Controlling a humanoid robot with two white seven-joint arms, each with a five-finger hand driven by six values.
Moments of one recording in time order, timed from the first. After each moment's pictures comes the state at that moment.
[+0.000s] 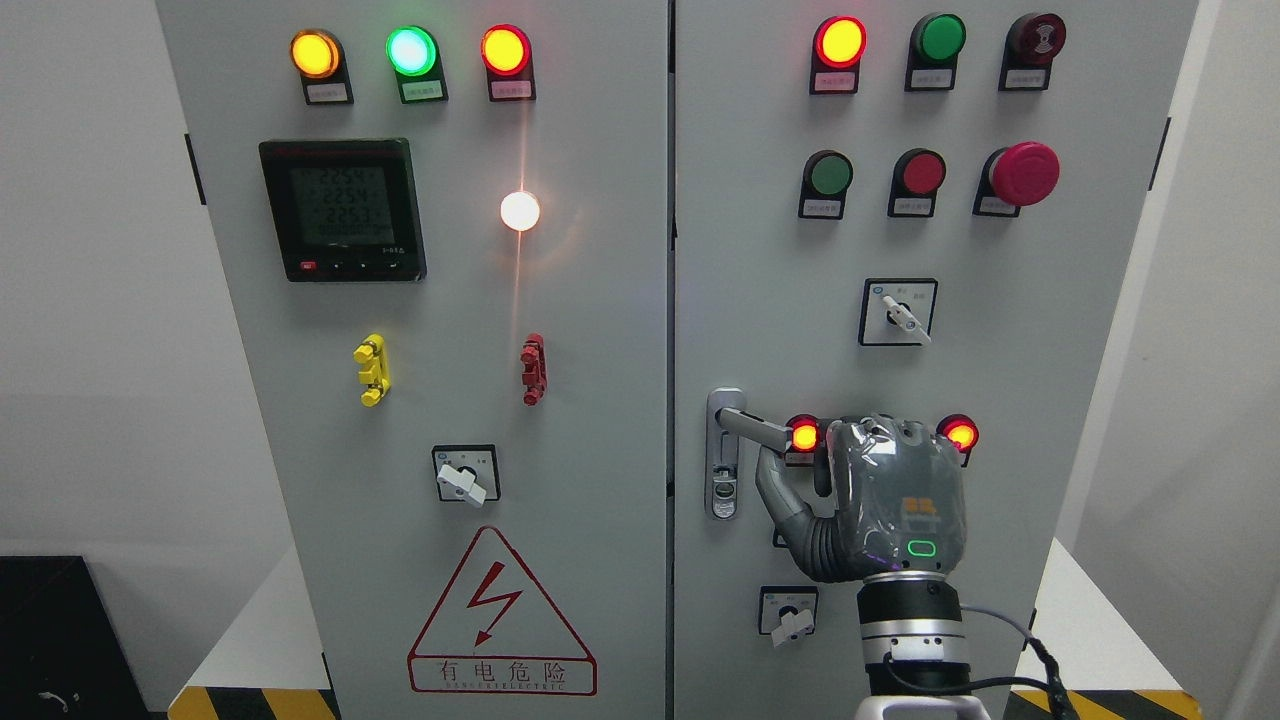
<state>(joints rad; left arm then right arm) 0.00 -0.10 -0.14 -0.05 0.14 -0.06 -0.06 -0.46 0.14 0.19 -1.82 1.46 0.23 -0.01</state>
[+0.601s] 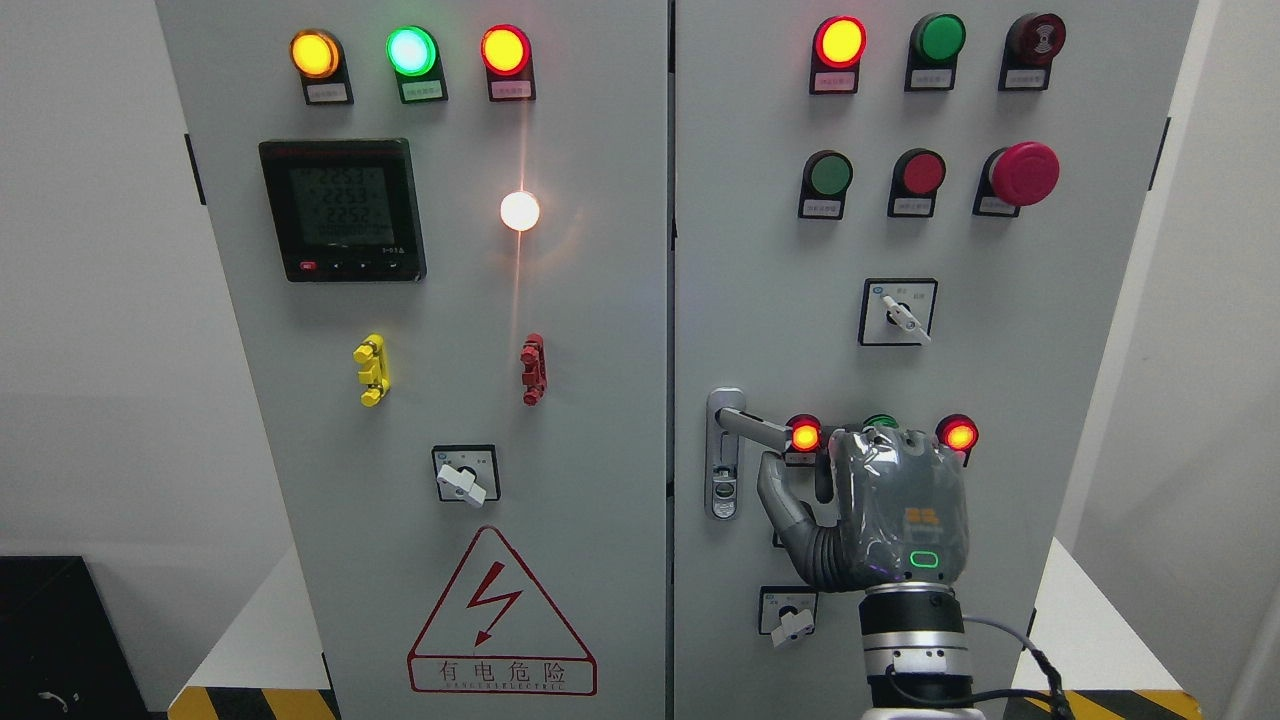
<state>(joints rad) 0.00 -0.10 -0.14 -0.05 0.14 -0.06 -0.06 -0.40 0.14 0.19 -1.84 1.46 0.22 -0.01</state>
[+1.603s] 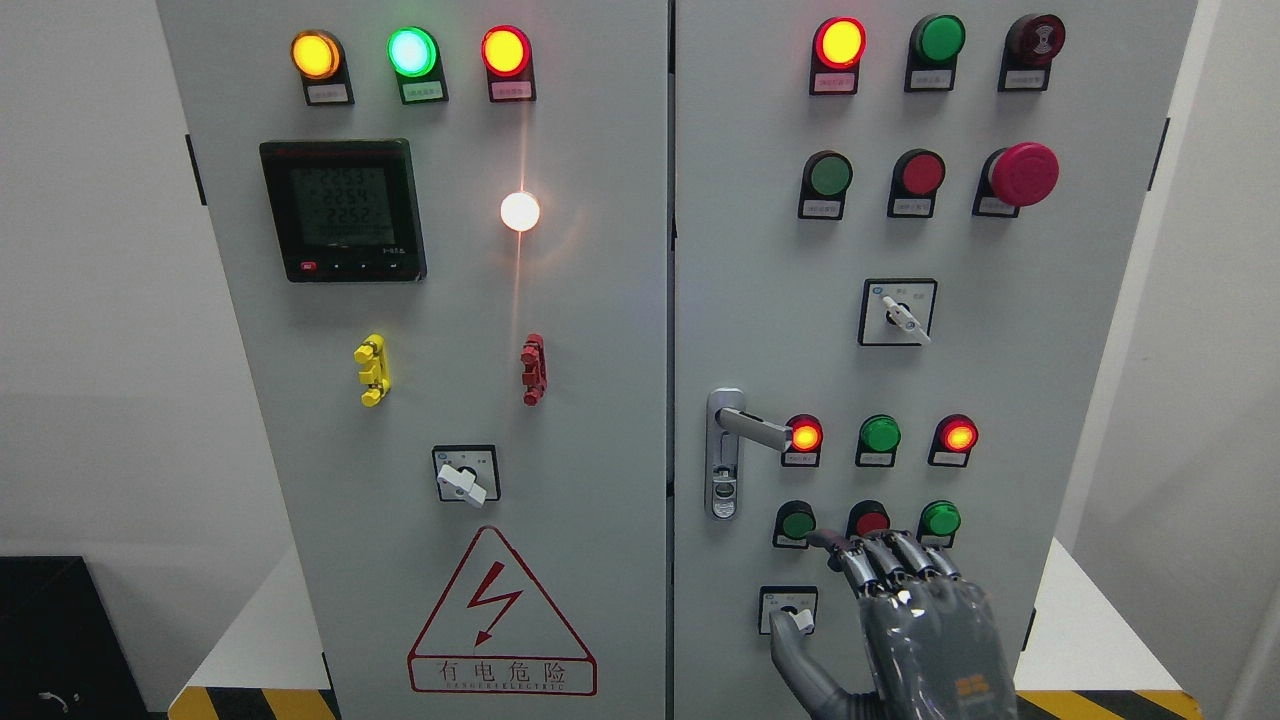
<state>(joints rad) 0.00 -0.10 -0.14 -0.05 0.14 -0.06 -0.06 -0.10 0.14 0.01 -2.03 1.29 -0.26 -0.12</state>
